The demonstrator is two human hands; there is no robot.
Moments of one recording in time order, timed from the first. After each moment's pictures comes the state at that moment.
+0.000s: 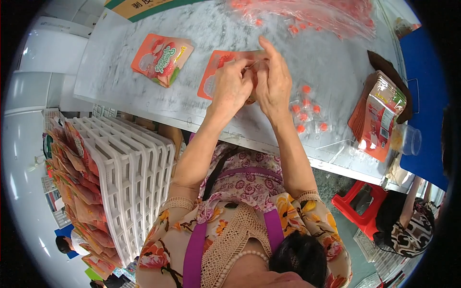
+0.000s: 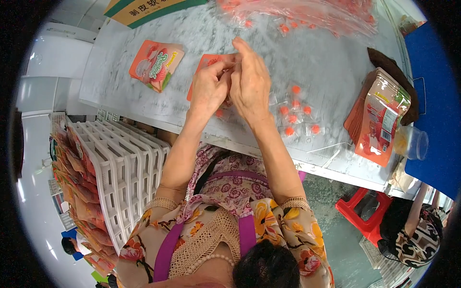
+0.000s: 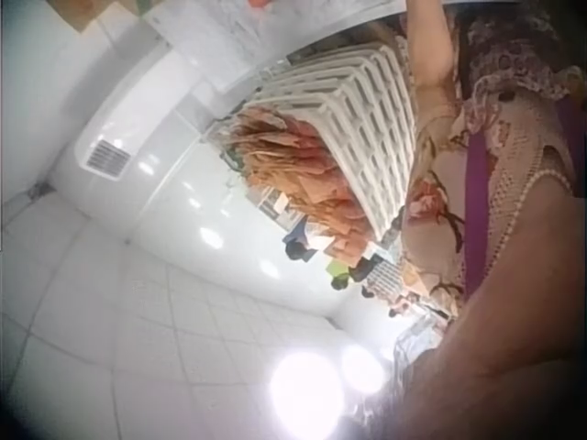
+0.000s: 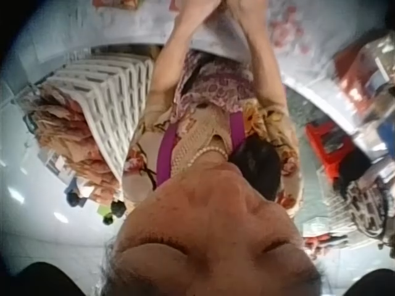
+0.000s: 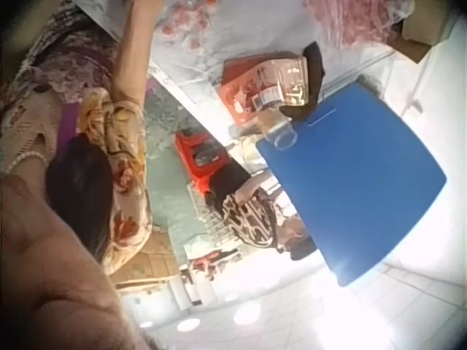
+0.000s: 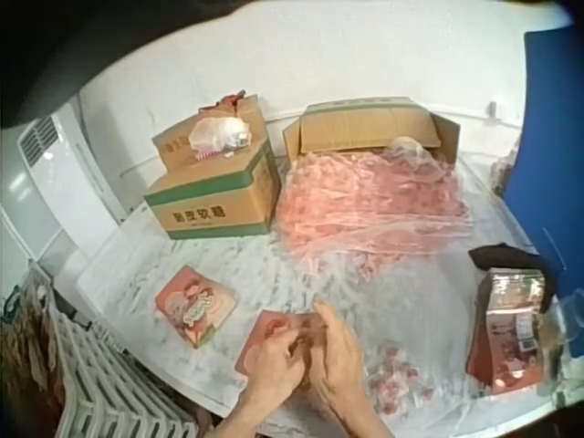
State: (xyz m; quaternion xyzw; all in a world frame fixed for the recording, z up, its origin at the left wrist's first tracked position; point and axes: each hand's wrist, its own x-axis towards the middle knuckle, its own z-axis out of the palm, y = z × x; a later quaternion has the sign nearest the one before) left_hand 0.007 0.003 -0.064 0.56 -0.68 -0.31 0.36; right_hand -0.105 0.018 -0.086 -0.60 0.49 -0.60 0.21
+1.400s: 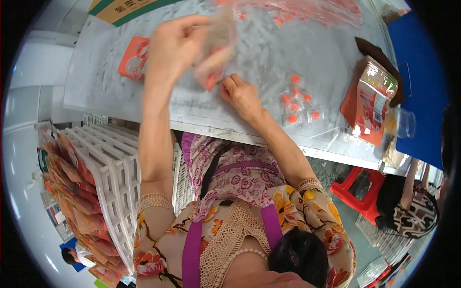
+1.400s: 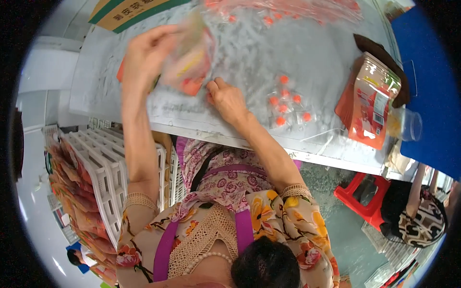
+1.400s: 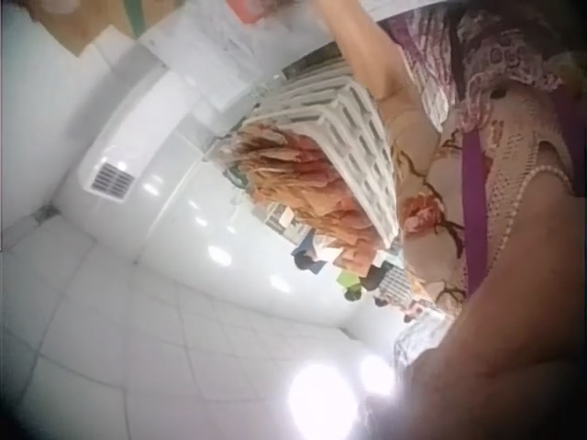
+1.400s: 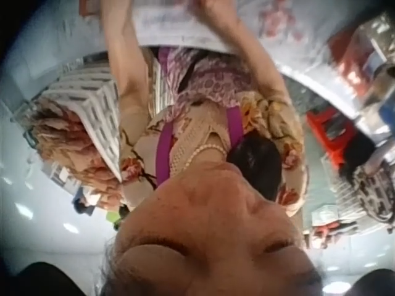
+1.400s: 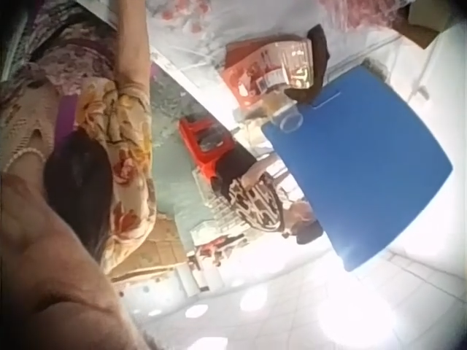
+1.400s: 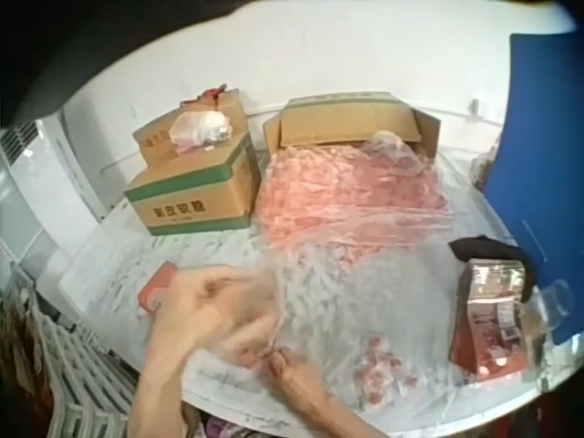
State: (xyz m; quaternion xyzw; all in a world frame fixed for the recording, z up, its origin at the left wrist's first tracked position) left_hand 0.049 -0.039 0.020 0.49 -0.76 -0.27 0.33; right_hand -0.083 0.034 -0.169 -0.76 0.54 -0.36 0.12
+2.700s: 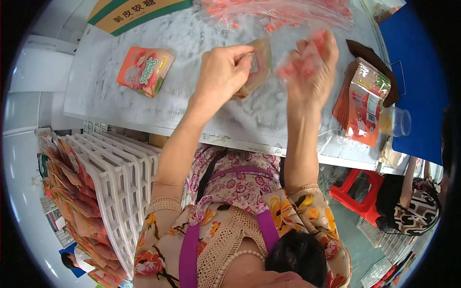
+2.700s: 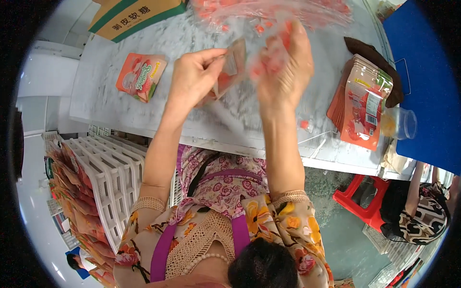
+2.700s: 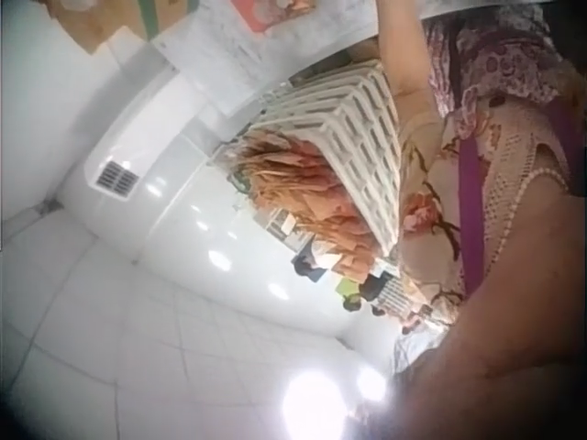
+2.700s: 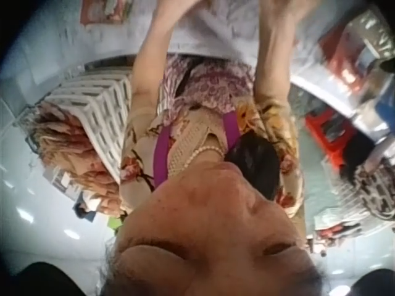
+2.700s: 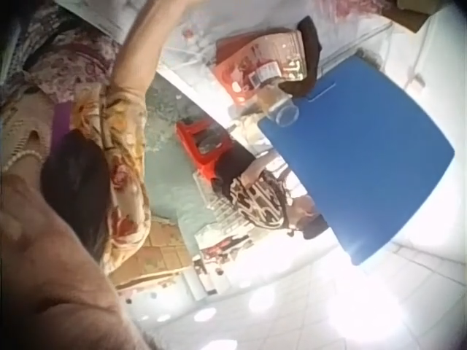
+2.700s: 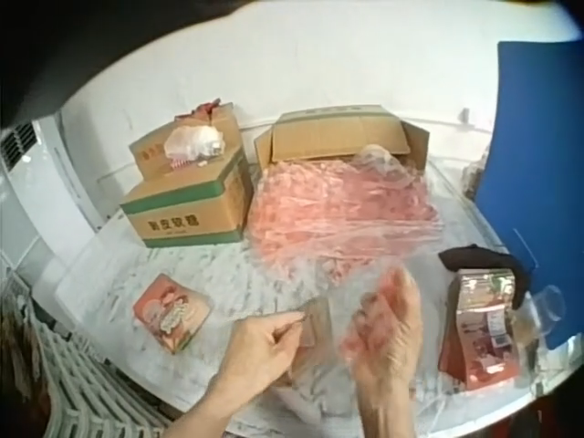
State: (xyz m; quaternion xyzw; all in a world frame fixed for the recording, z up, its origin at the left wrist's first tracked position) left_hand -0.017 -0.004 -0.011 0.49 -0.71 -0.36 0.36; right_hand -0.162 0.027 0.003 -0.10 0.33 -0.83 0.44
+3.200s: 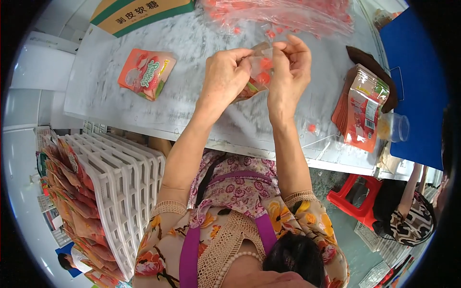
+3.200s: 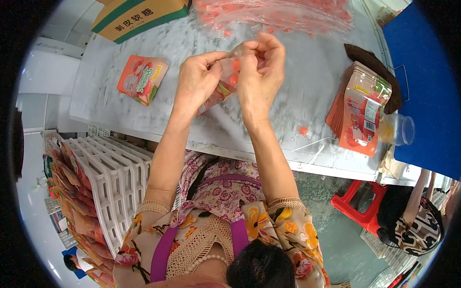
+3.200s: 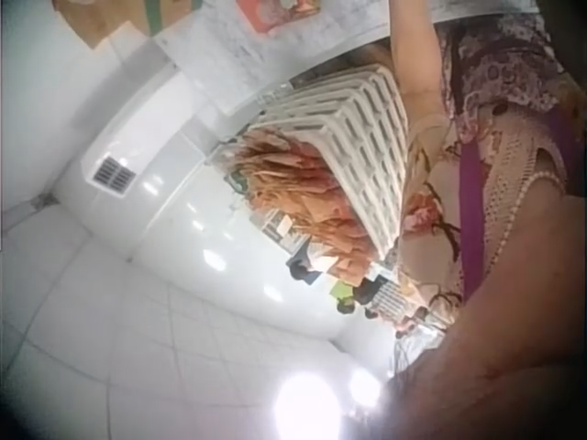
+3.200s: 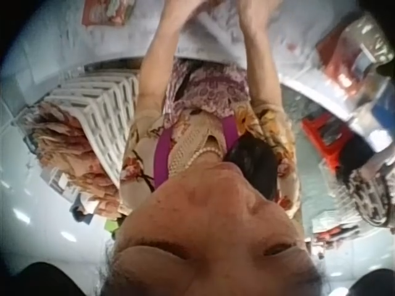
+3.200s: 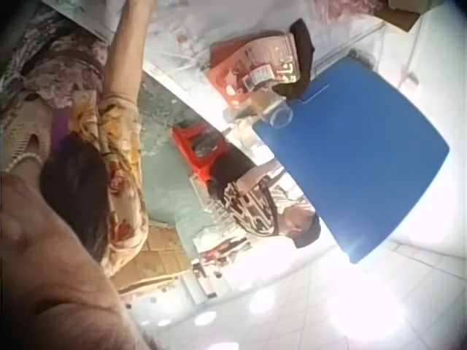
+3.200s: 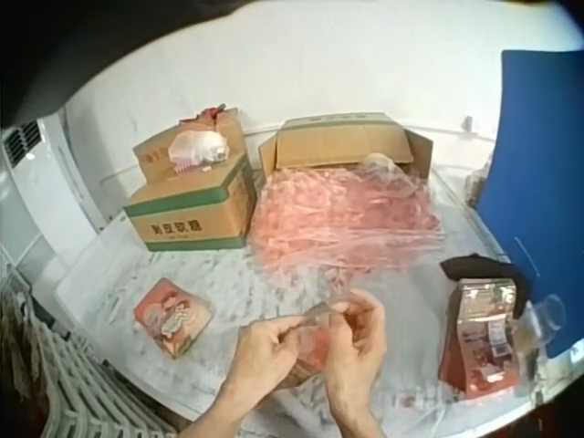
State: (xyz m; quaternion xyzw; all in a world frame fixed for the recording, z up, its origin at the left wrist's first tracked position) left_hand -0.028 -0.008 -0.010 0.52 -0.67 -0.38 0.37; right_hand -0.132 0.022 -0.023 -0.31 0.49 -0.76 0.30
